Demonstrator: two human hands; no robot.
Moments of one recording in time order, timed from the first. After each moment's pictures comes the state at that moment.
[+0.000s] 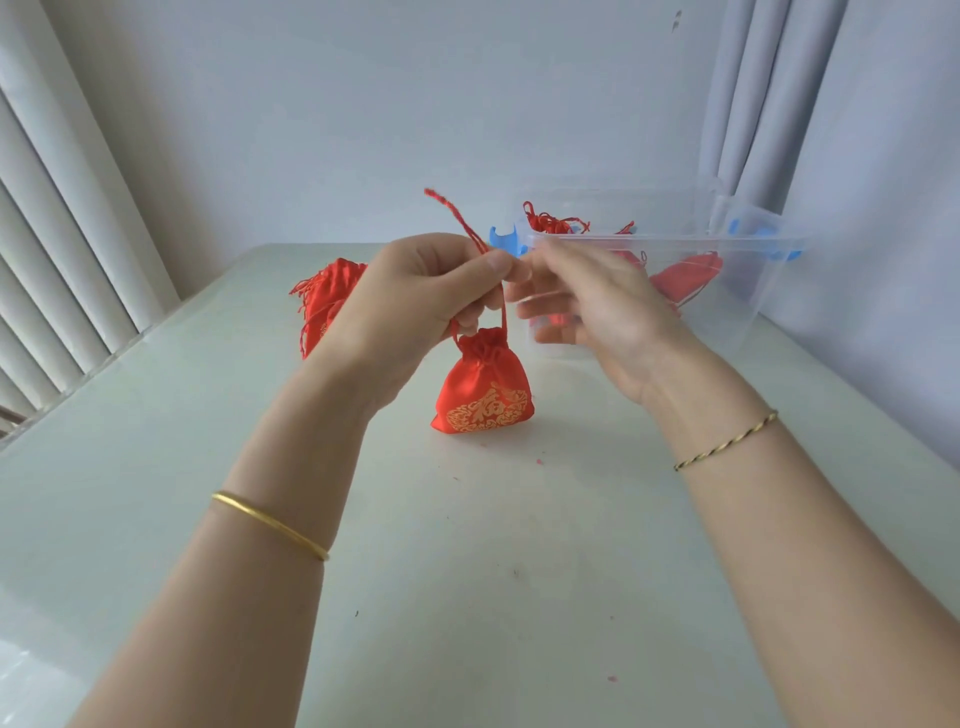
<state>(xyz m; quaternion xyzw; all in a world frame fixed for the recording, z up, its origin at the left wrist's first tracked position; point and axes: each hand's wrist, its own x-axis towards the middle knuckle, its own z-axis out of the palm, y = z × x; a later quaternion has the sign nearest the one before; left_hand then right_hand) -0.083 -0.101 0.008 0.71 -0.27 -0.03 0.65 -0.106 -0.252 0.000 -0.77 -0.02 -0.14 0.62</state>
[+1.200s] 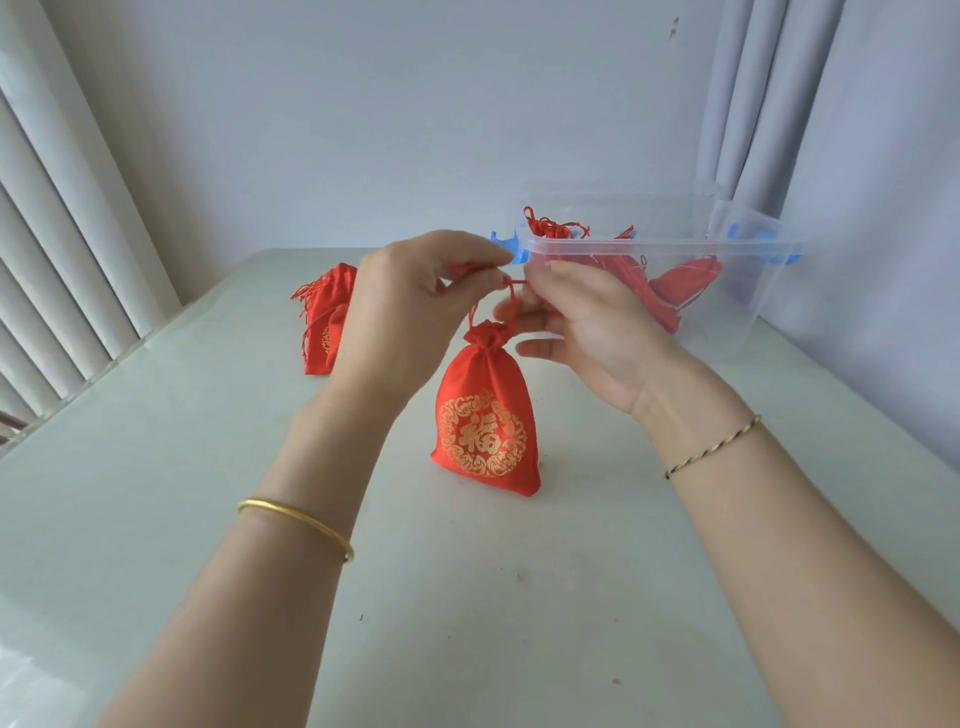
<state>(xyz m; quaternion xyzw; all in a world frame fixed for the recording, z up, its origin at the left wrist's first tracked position) -0.073 -0.102 -0.004 0.77 -0.31 0.24 0.50 -0.097 -0.253 -0.012 -0.71 -0.06 -0.07 0.70</state>
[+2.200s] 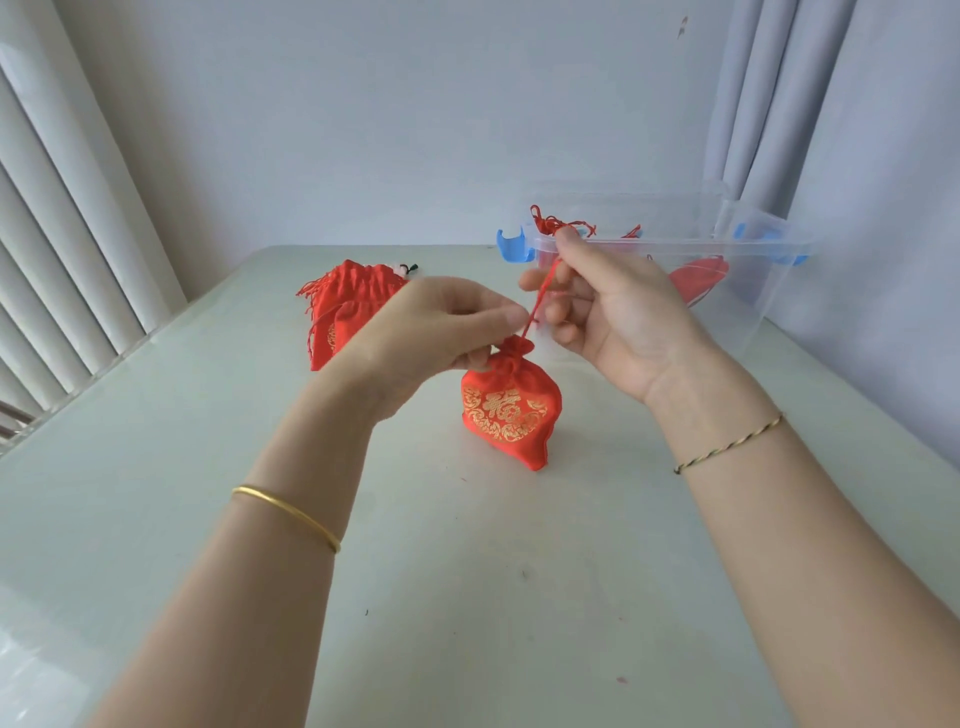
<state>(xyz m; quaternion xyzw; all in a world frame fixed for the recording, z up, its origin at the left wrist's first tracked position) -0.072 -0.097 -0.007 0.77 -0.26 -0.10 0.58 -0.104 -0.252 0.001 -0.61 0.00 -0.11 0.78</state>
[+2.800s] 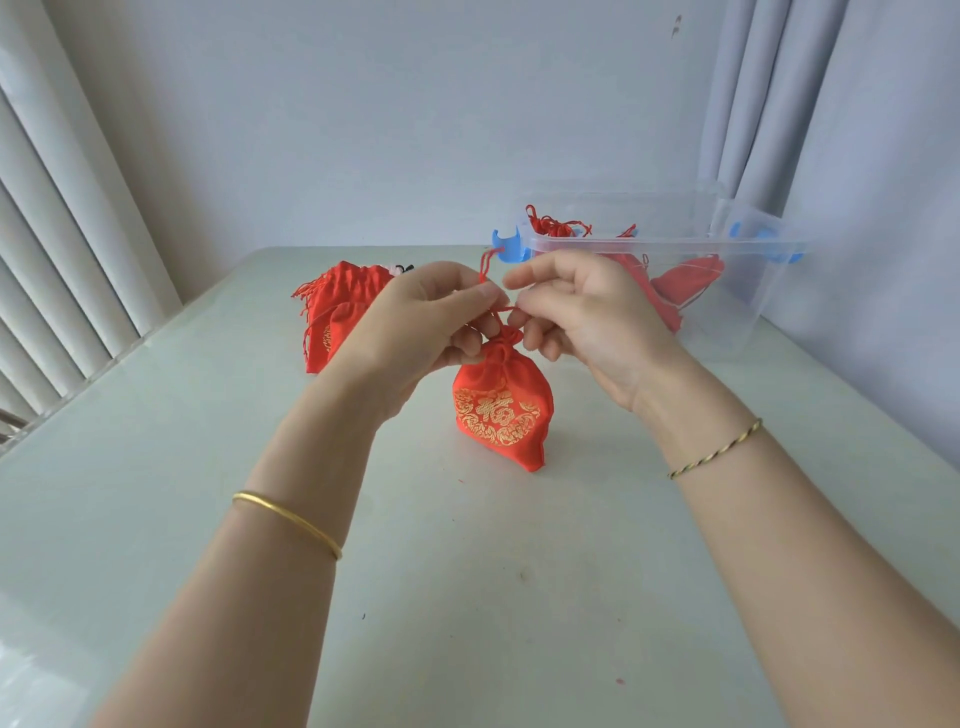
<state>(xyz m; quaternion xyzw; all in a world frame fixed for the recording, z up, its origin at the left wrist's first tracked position) -0.070 -0.102 -0.008 0.72 -0.21 -0.08 0.66 -0.102 -0.247 -0.006 -0.78 -0.04 -0.15 0.61</state>
